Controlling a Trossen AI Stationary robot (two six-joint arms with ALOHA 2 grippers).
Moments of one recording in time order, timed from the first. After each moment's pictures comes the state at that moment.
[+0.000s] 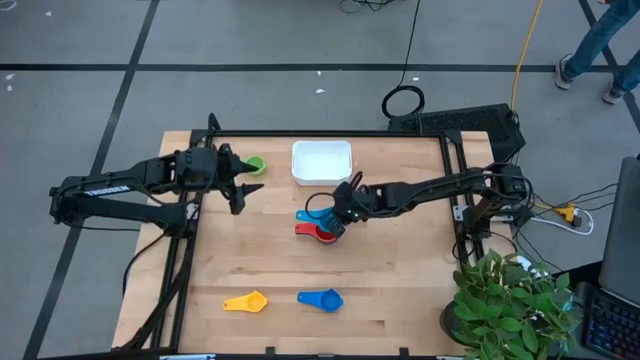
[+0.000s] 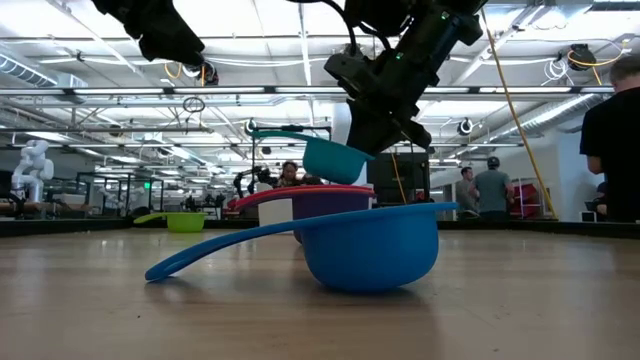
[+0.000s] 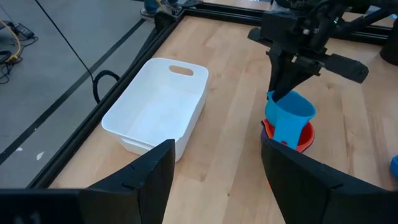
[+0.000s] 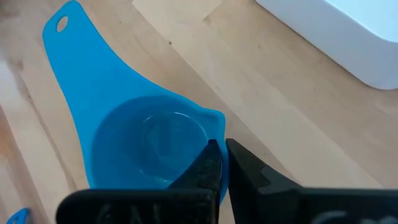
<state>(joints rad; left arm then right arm) 0.17 0.82 0.87 -0.58 -0.13 -0.06 0.01 1.69 1.11 -0.38 0.18 0.72</state>
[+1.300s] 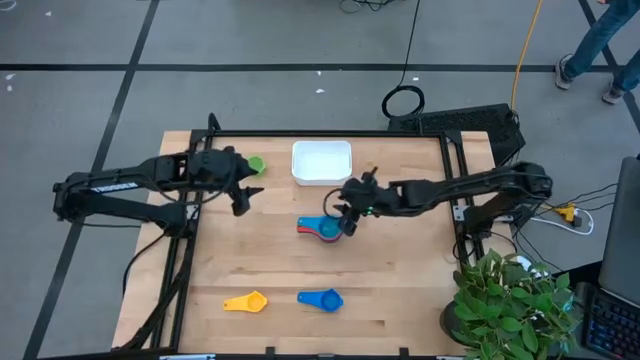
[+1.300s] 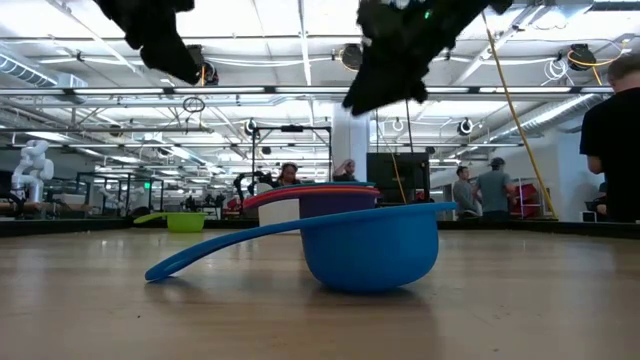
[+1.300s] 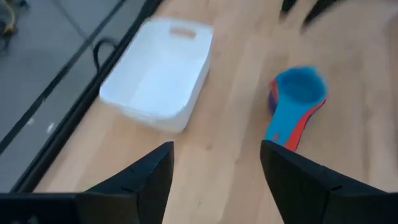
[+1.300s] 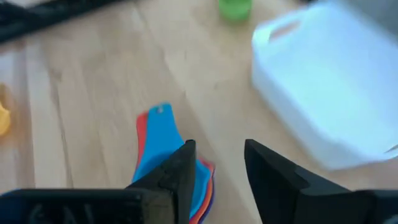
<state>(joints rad) 0.17 0.93 0.93 -0.73 -0.15 -0.05 0.04 1.48 1.03 -0.27 0.32 0.40</state>
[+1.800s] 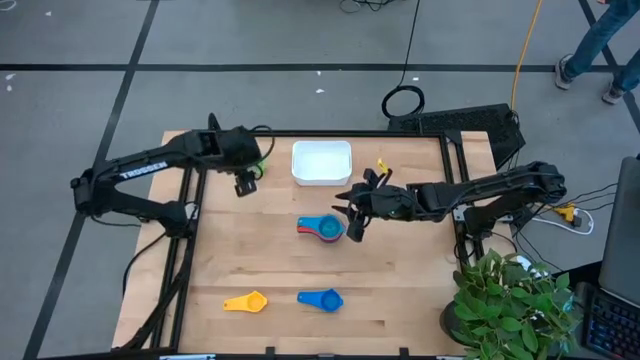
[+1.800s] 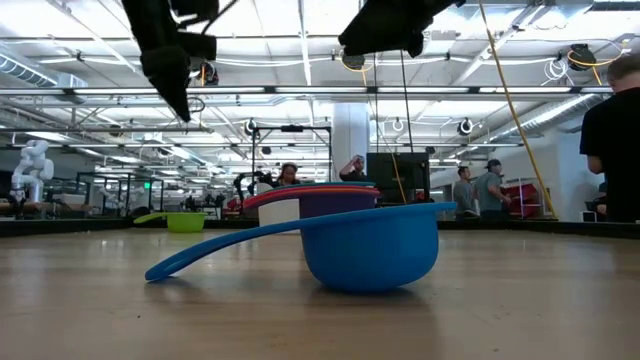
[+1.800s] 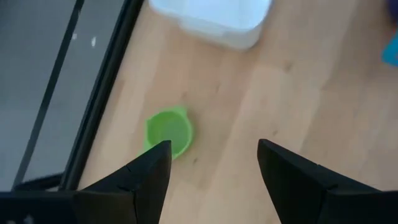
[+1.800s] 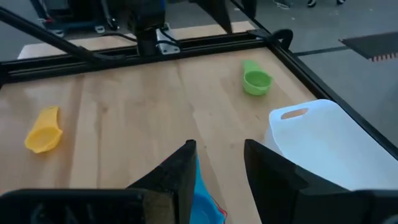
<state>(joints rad) 0.42 1.21 1.12 -1.04 -0.18 0.16 0.13 1.37 1.03 -0.16 0.37 0.19</state>
